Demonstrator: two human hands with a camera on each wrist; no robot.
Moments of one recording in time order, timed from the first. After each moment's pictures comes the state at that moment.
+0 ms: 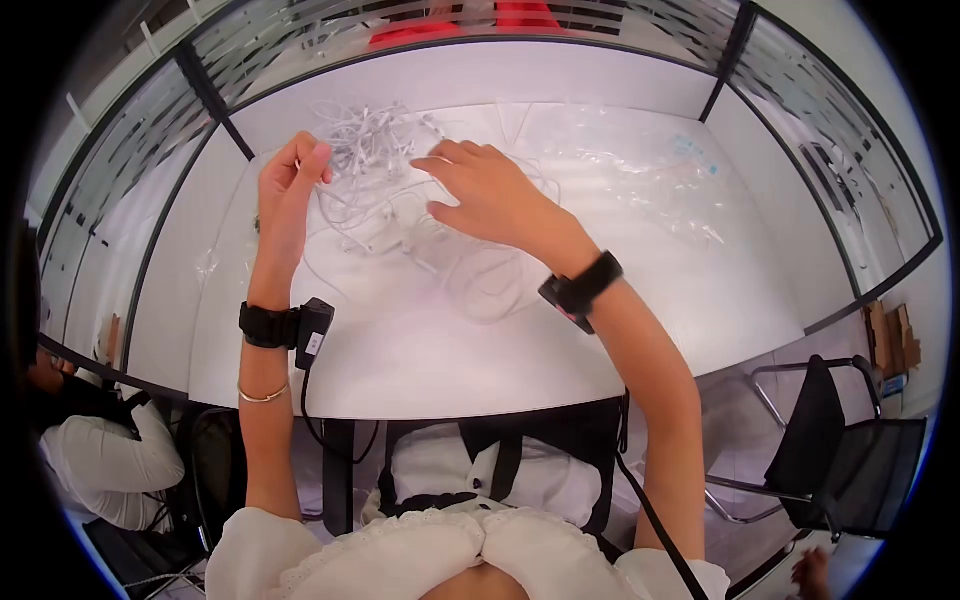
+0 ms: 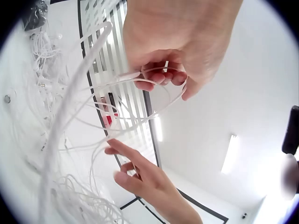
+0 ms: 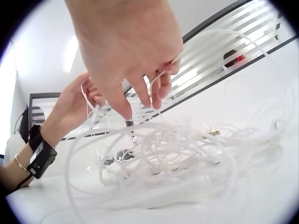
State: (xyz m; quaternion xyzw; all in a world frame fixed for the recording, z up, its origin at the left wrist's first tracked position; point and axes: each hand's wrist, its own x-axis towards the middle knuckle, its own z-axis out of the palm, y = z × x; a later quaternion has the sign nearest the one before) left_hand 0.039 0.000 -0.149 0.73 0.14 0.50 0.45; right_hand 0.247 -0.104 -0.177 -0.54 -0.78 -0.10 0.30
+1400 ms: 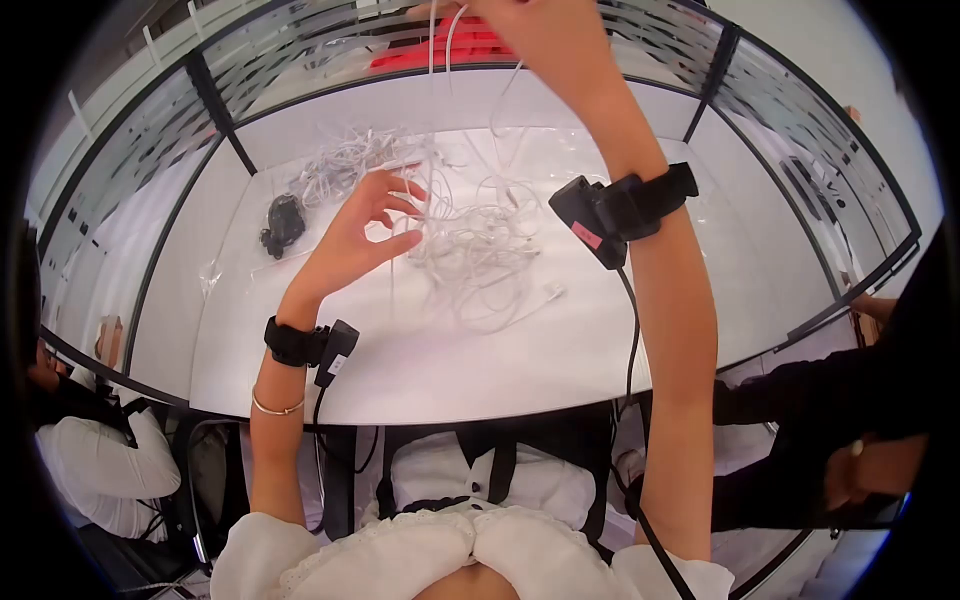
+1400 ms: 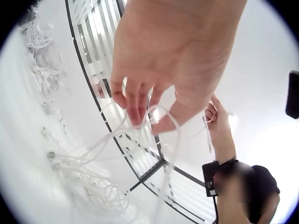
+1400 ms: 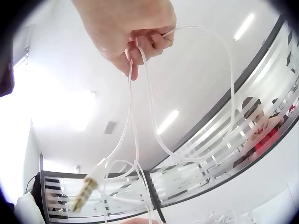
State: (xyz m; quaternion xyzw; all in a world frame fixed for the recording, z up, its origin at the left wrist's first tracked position) left_hand 0.051 -0.032 -0.150 0.85 0.10 0.32 0.41; right_hand 0.261 -0.119 -0.003 -0.45 -0.66 -0.06 0.60
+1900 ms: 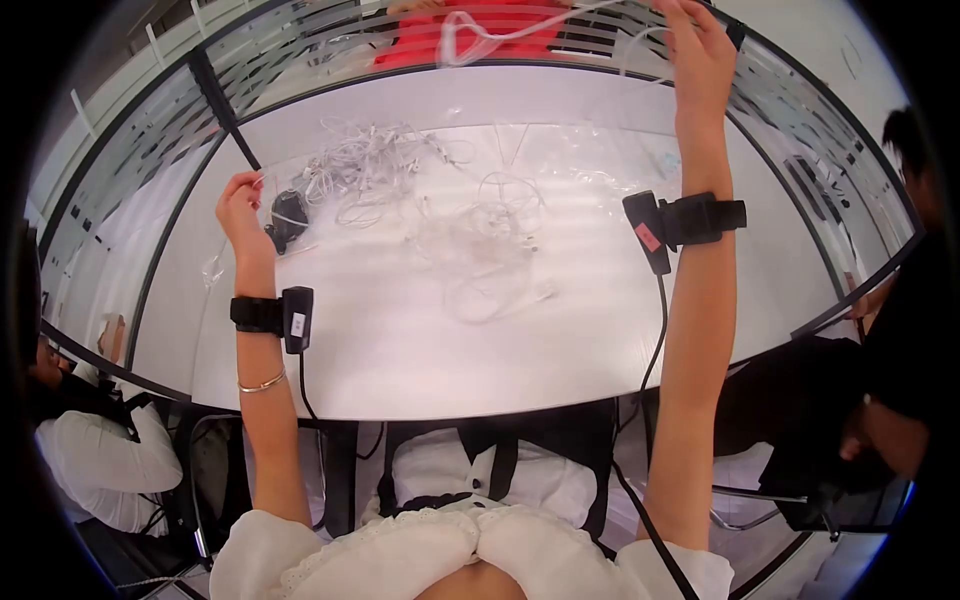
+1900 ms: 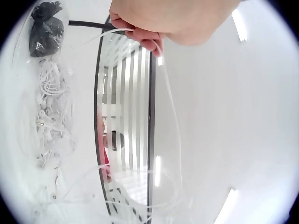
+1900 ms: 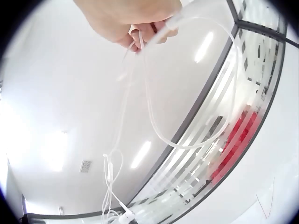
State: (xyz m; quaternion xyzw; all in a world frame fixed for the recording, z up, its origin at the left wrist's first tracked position) left_hand -0.023 0.078 -0.168 0.50 0.33 0.69 0.40; right_hand 0.376 -0.153 -0.035 -0.47 -0.47 -0.11 0.74
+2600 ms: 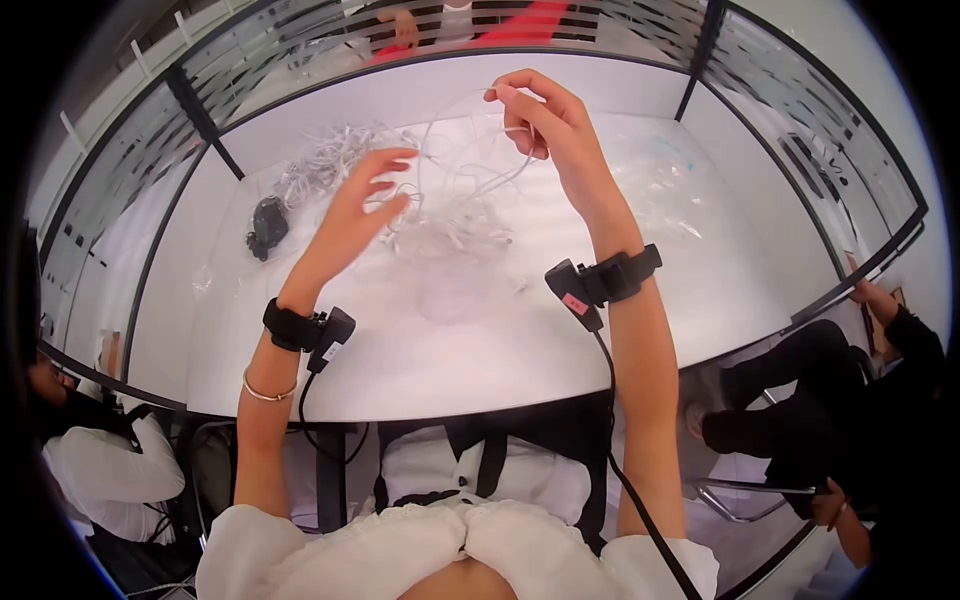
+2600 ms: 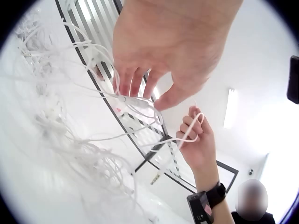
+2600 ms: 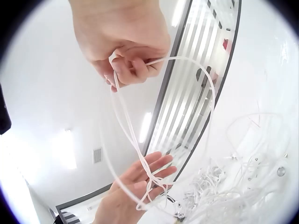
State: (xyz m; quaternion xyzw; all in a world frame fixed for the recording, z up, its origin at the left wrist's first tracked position) left_hand 0.093 -0.033 -0.167 0.84 0.10 0.40 0.34; right_hand 0.299 -0.153 -0.117 -0.47 -0.54 0.23 0.65
